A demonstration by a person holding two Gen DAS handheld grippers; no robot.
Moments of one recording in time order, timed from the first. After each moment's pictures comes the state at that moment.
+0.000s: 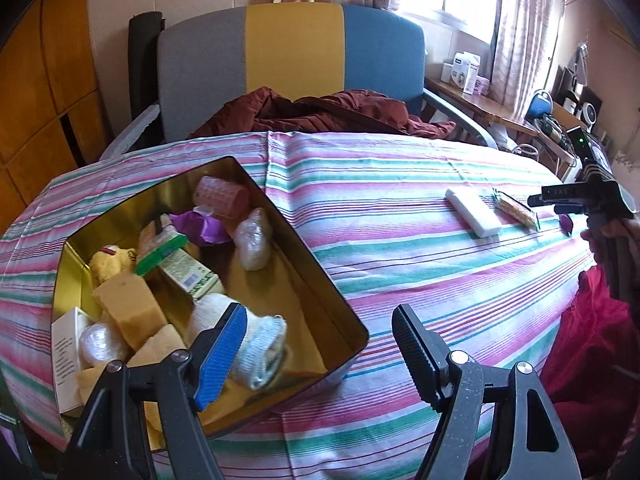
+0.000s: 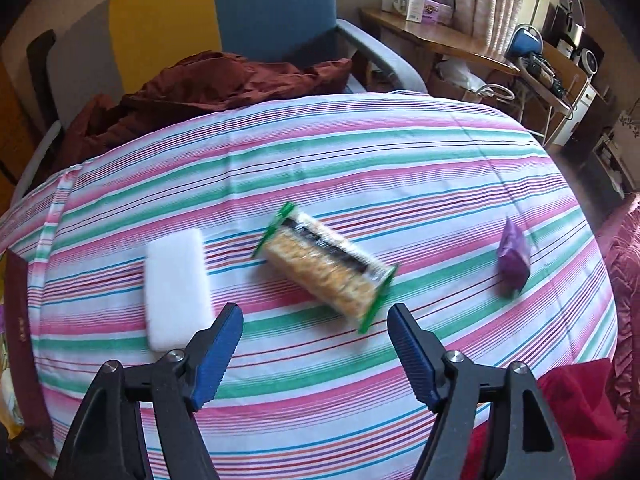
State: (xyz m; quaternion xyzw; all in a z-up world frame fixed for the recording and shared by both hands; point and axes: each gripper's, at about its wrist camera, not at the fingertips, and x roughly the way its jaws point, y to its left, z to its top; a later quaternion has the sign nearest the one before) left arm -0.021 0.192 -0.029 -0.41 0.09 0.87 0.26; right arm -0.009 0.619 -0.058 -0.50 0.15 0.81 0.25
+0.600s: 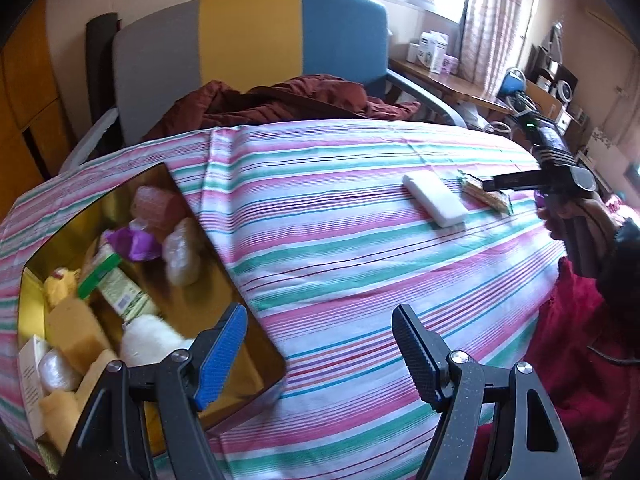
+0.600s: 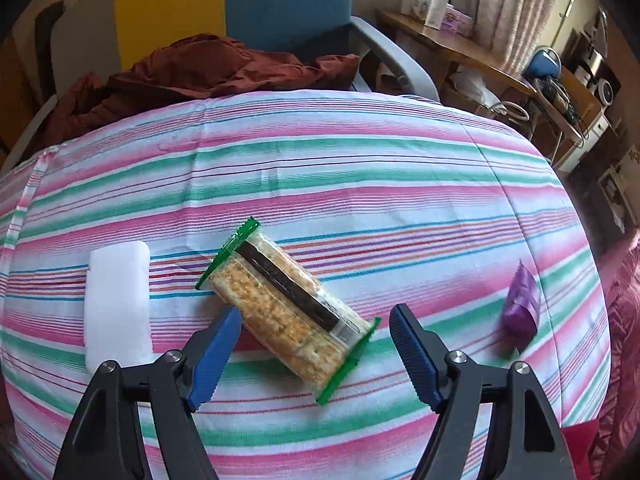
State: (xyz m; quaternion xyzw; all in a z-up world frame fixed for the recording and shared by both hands) left arm -0.018 0.247 -0.033 -0.42 0.11 0.84 0.31; right arm -0.036 0.650 -0.090 -0.52 0.09 0.82 0.23
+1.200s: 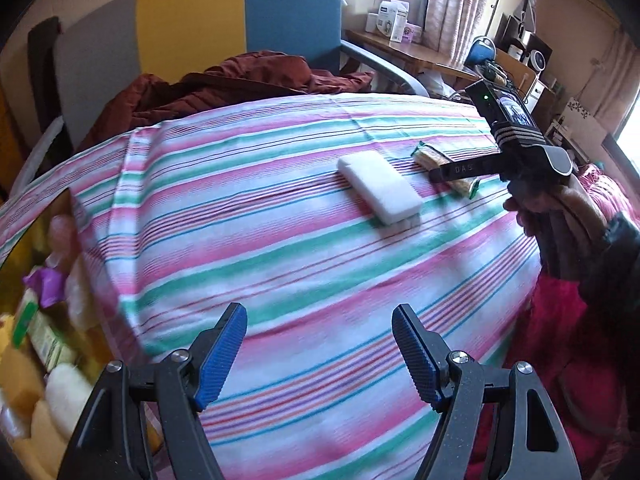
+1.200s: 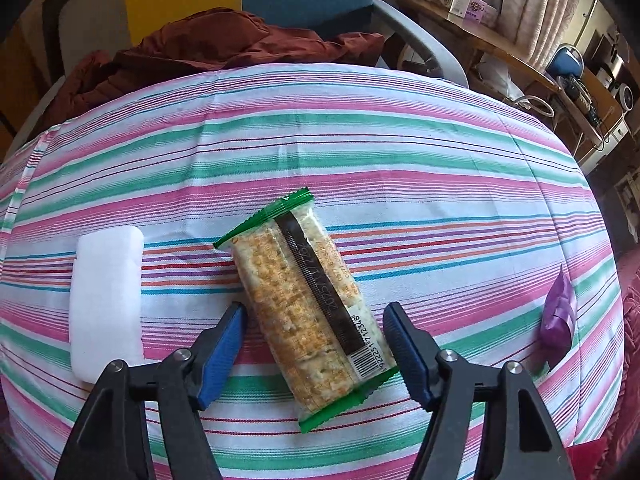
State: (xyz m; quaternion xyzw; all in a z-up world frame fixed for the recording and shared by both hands) left arm -0.026 0.337 -0.050 -0.46 0.14 0.80 0.36; right arm -0.049 0.650 -0.114 -0.55 0.10 0.81 0.20
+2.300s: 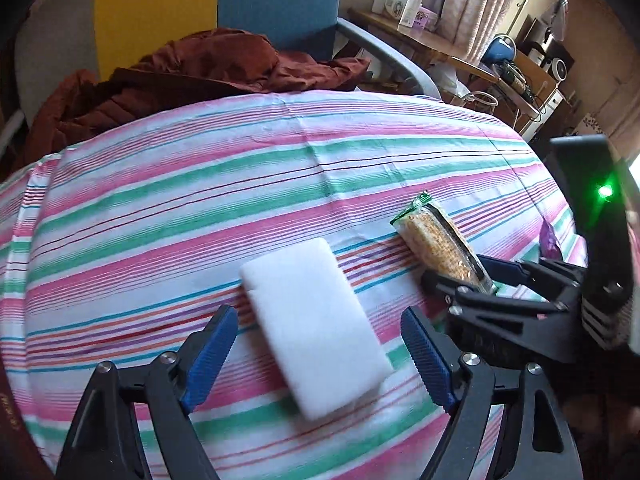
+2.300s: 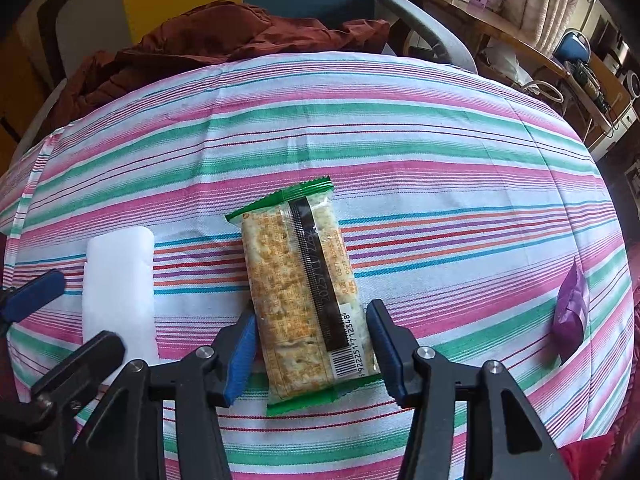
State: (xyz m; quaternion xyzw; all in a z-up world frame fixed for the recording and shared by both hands) left arm -0.098 0.508 -0.089 -0.51 0.12 0.78 0.35; right arm -0.057 0.663 -0.117 -0.56 0.13 0.80 0.18
